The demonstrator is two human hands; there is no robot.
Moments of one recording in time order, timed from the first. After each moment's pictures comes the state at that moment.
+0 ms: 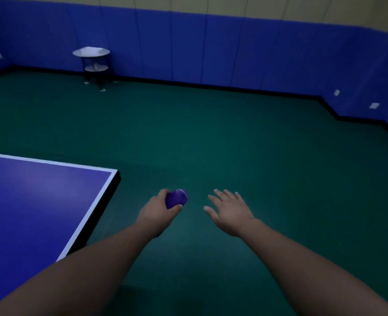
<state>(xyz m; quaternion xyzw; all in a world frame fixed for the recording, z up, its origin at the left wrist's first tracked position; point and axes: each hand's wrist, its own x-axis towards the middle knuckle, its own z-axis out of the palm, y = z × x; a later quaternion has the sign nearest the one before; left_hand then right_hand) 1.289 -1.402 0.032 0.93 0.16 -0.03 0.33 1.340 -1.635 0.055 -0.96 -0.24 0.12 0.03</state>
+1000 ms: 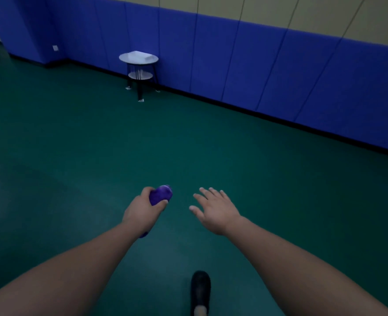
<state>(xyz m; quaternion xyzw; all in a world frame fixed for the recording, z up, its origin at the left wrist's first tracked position) 2.013 -1.027 0.013 0.87 0.33 0.06 0.35 2.126 -1.235 0.054 -0.91 -0.40 0.13 0.01</state>
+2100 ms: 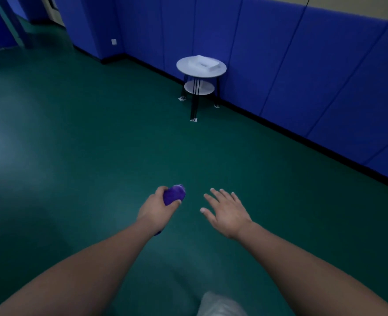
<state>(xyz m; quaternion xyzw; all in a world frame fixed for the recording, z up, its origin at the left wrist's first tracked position) 2.656 -0.338 -0.008 0.82 0.43 0.07 0.36 2.817 -0.508 0.010 -0.85 -0.51 0.15 0.00</state>
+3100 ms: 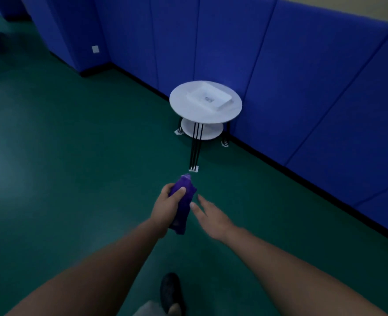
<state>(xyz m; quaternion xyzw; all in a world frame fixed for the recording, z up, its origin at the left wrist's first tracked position) 3.320 0.256 -0.018 0.56 0.44 0.17 0.68 3.429 0.137 -0.025 -0.82 -0.40 0.34 0.23</state>
